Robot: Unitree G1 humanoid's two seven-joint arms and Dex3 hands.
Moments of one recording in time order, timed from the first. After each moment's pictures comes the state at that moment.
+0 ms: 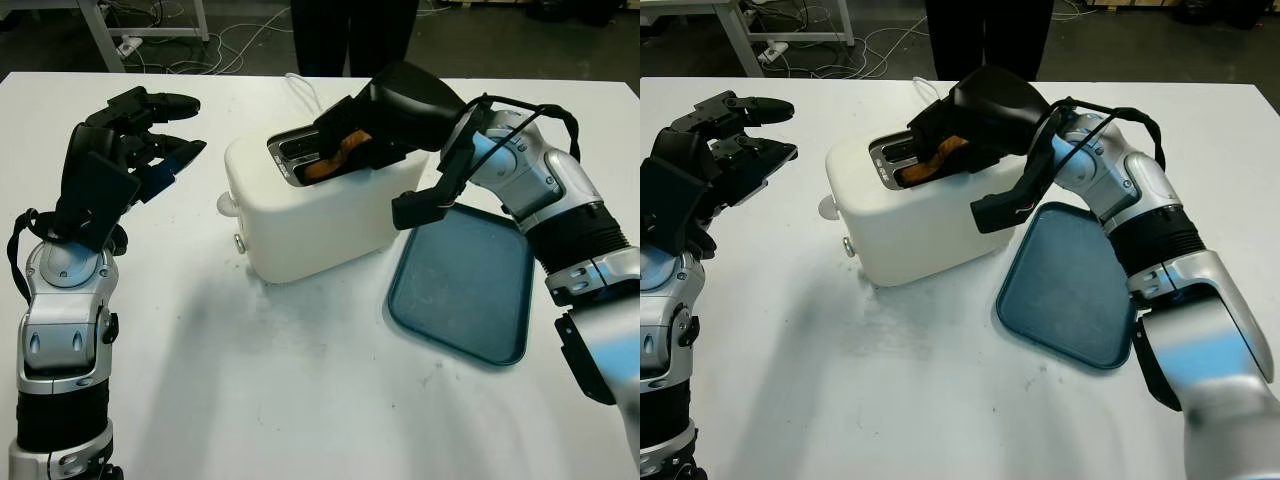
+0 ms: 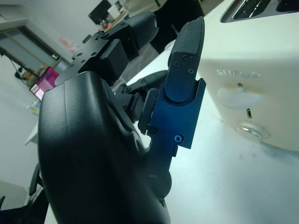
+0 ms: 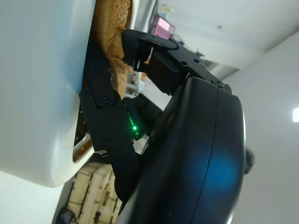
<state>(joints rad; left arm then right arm) -0.32 0.32 0.18 -0.34 0.00 0.34 -0.11 -1.04 -0.51 0.35 0.63 -0.56 -0.66 0.24</state>
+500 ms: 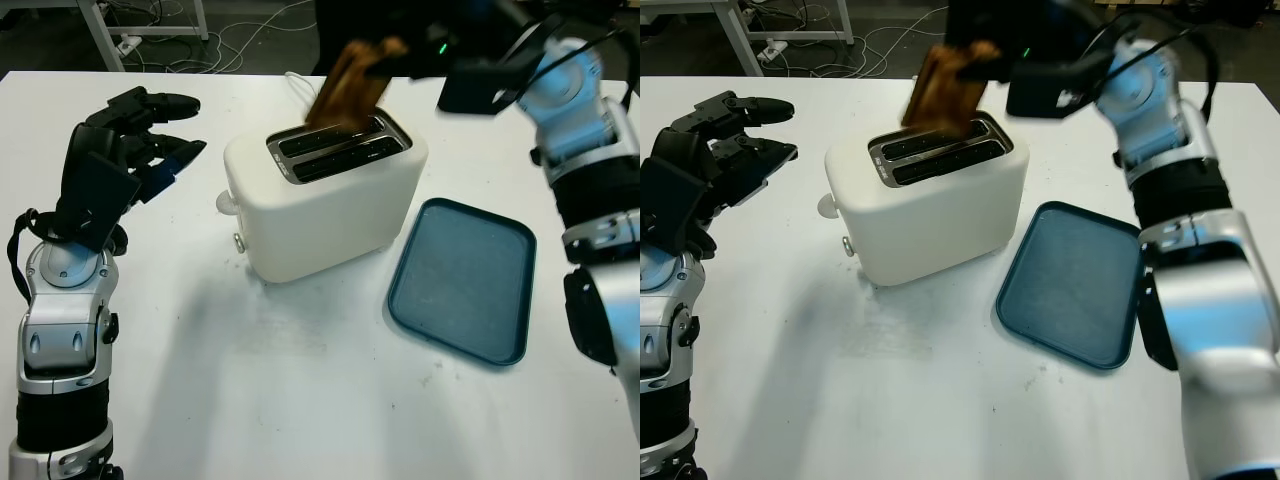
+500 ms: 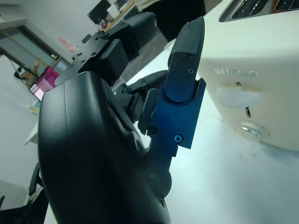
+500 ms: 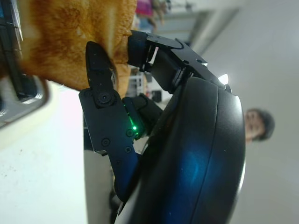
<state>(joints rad) -0.32 0.32 0.18 -0.34 0.00 0.34 -0.11 -1.24 -0.51 0.11 0.87 -0.28 -0.47 0.35</state>
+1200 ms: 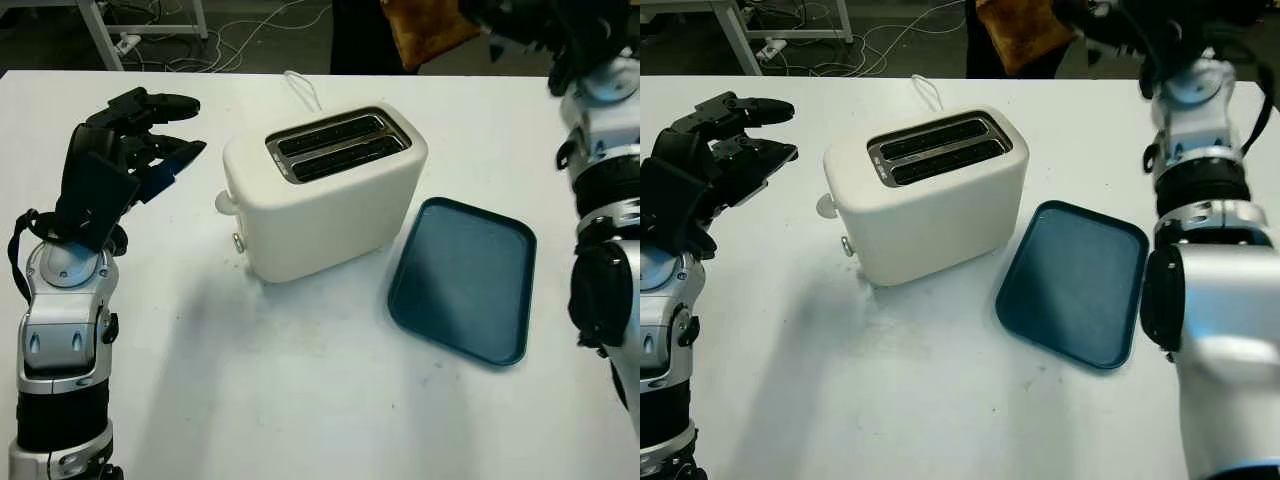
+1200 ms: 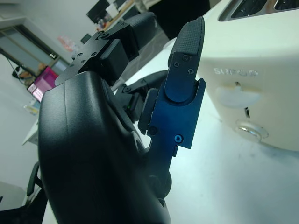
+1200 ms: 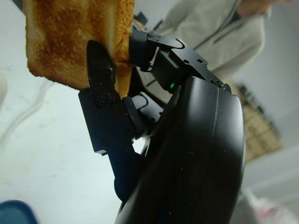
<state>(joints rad) -0.32 0.32 0.18 -0.34 -0.01 0.34 -0.11 -1.22 -0.44 -0.15 1.19 -0.05 -0.24 0.16</state>
